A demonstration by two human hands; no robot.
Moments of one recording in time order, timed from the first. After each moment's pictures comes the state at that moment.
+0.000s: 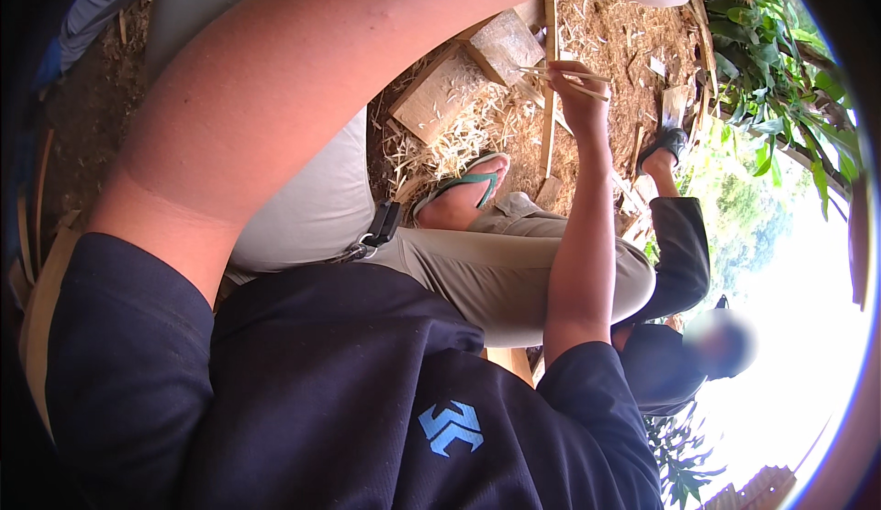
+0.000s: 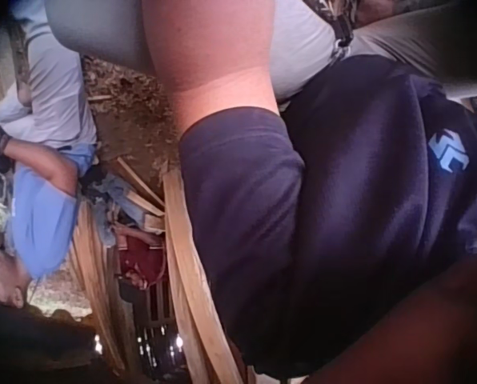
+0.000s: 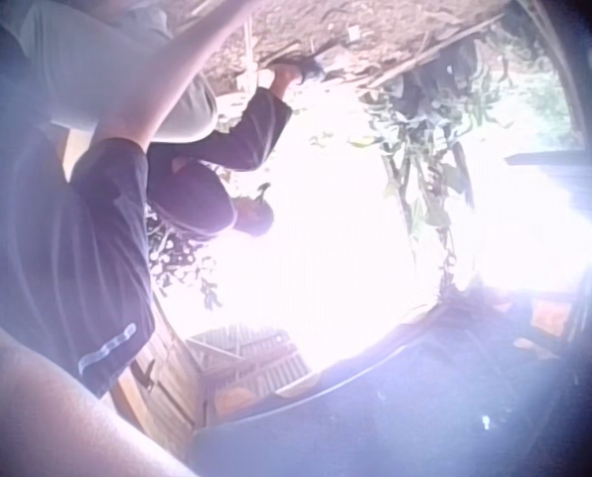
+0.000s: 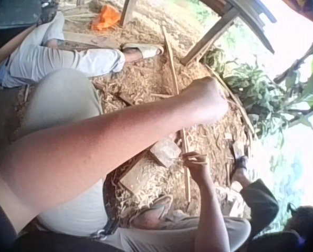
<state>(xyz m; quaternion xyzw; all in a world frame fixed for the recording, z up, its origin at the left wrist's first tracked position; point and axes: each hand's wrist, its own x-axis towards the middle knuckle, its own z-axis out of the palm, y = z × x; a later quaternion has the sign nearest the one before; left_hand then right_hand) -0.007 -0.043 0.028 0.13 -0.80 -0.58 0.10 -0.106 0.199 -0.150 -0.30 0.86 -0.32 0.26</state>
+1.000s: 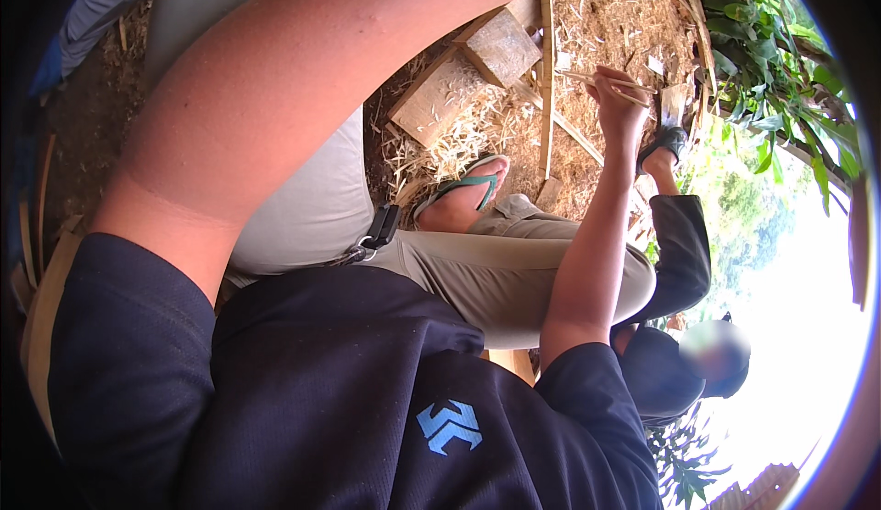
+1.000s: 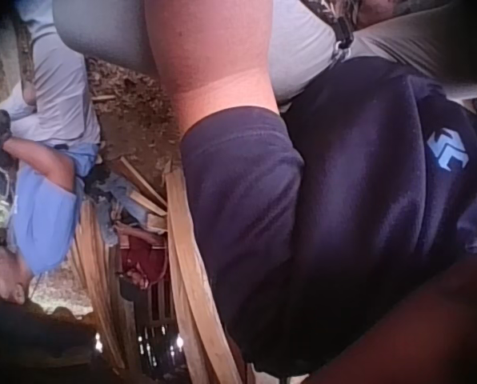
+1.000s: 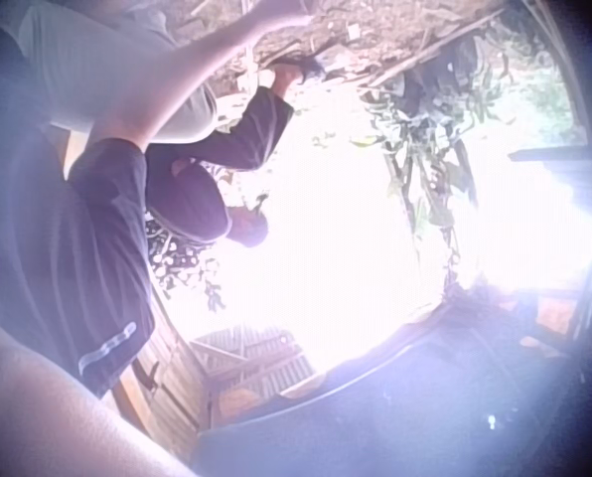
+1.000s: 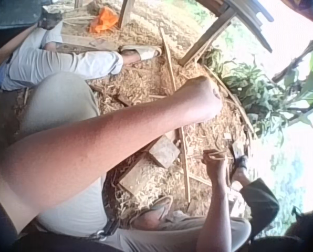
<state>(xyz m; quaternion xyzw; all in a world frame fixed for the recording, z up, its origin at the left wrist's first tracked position) -0.019 -0.041 0.017 0.13 -0.80 -0.56 0.16 -0.148 0.224 -0.132 -0.22 0.86 -0.43 0.17</state>
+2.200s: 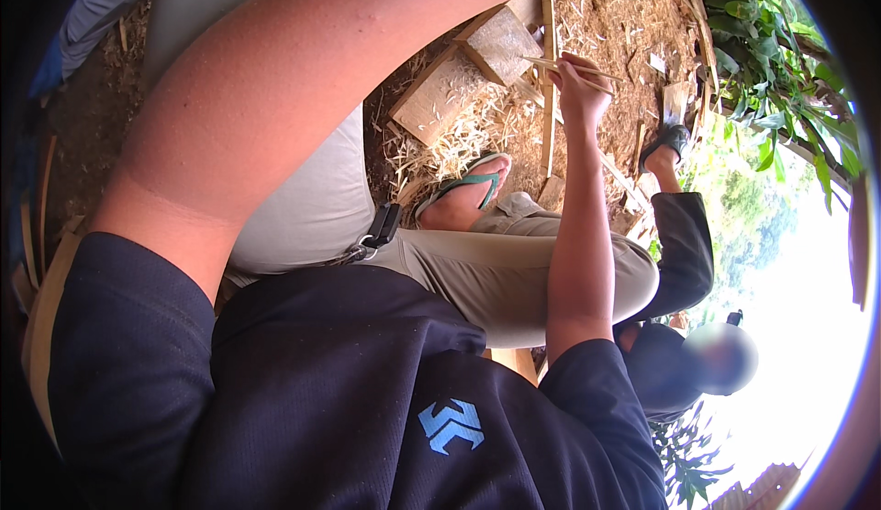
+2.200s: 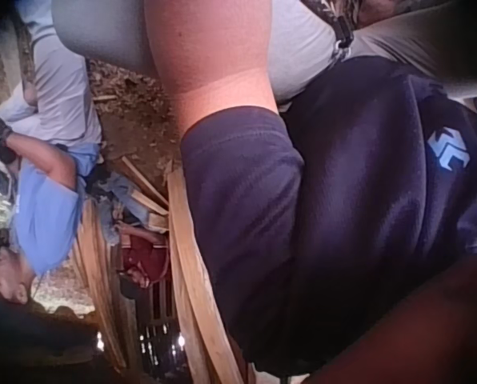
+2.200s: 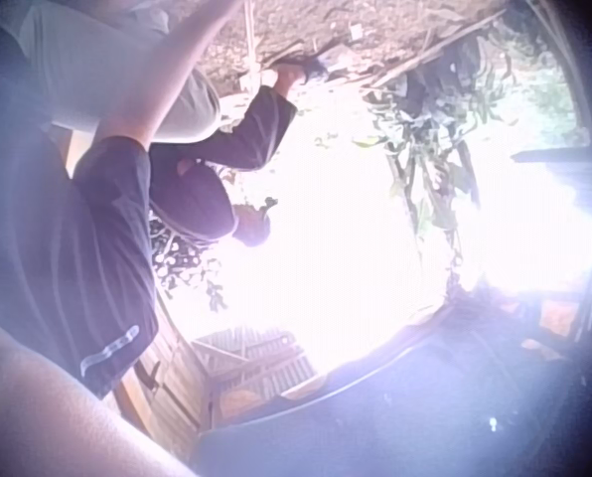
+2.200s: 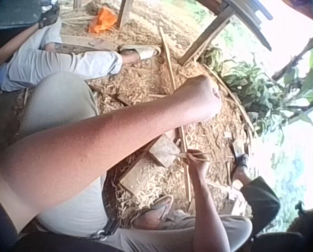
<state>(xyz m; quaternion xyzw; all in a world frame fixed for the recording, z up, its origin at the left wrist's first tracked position) -0.024 -0.036 0.011 0.10 -0.79 -0.58 0.14 -0.098 0.196 -0.168 -0.10 0.83 -0.52 0.17</state>
